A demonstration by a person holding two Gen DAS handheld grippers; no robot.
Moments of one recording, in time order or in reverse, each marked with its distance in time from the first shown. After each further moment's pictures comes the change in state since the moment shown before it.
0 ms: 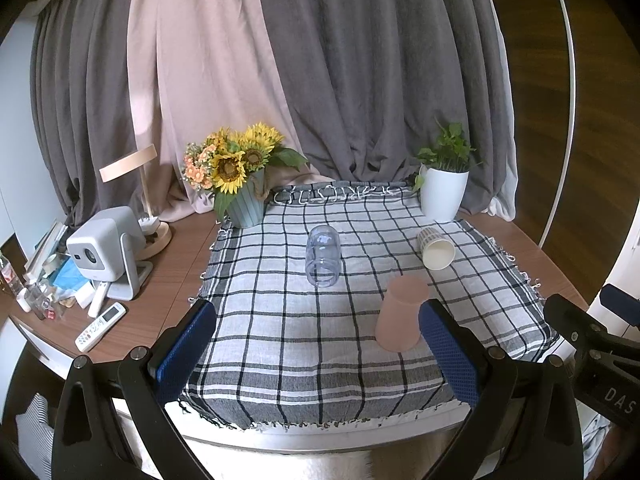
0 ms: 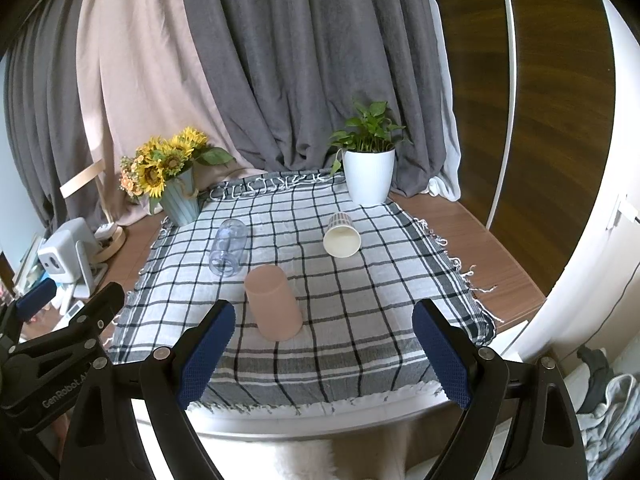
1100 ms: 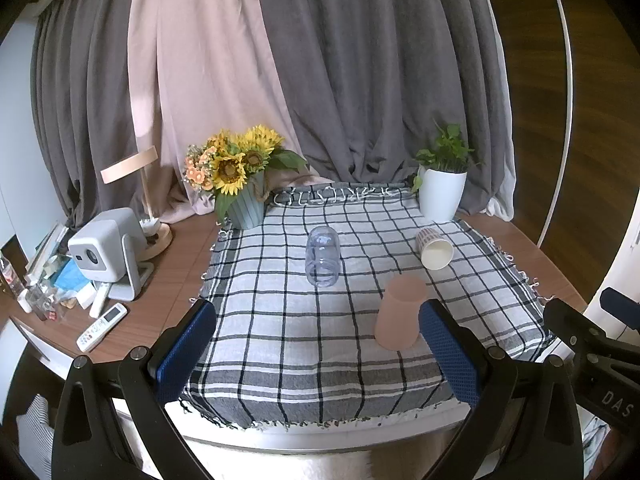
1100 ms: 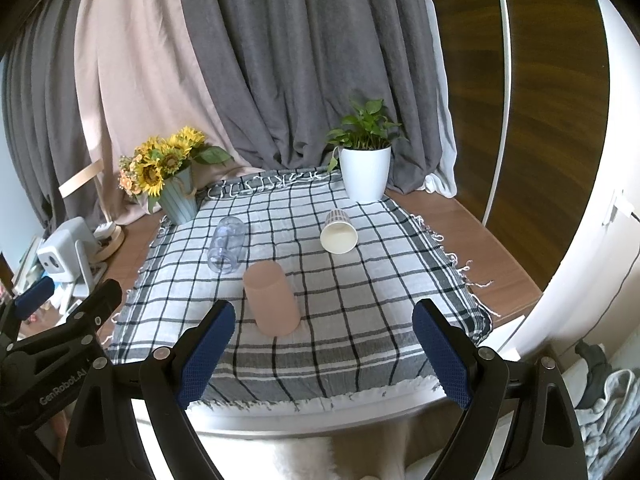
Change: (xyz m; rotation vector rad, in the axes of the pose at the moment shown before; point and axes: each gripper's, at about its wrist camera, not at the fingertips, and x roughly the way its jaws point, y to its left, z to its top) left arm -0.001 -0.002 0.005 -0.001 -0.003 0.002; right arm -0.003 -0.003 -0.001 0.004 0.001 -0.004
